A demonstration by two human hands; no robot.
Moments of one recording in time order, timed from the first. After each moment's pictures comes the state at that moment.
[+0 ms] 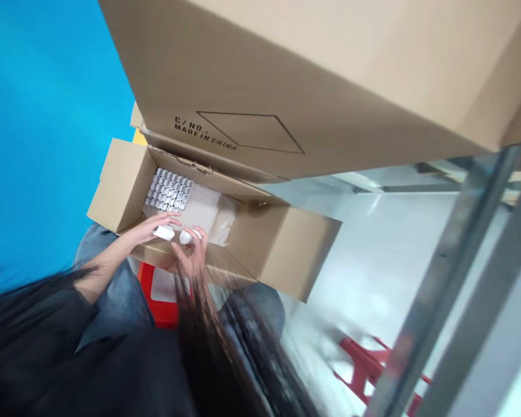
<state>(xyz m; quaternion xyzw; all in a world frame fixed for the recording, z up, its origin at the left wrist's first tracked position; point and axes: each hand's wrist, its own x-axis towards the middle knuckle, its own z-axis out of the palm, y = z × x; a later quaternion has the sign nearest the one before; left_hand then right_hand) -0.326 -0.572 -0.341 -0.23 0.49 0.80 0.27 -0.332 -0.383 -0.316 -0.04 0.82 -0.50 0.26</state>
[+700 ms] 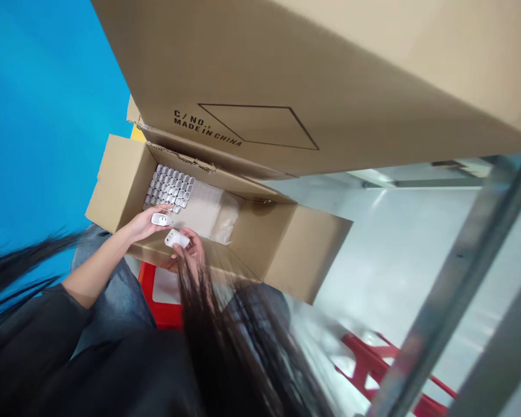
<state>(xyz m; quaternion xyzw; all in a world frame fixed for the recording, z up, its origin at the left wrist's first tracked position) -0.338 -0.585 -0.344 -0.37 0.29 0.86 0.19 -0.331 -0.398 -0.317 0.18 0.59 -0.71 0.35</state>
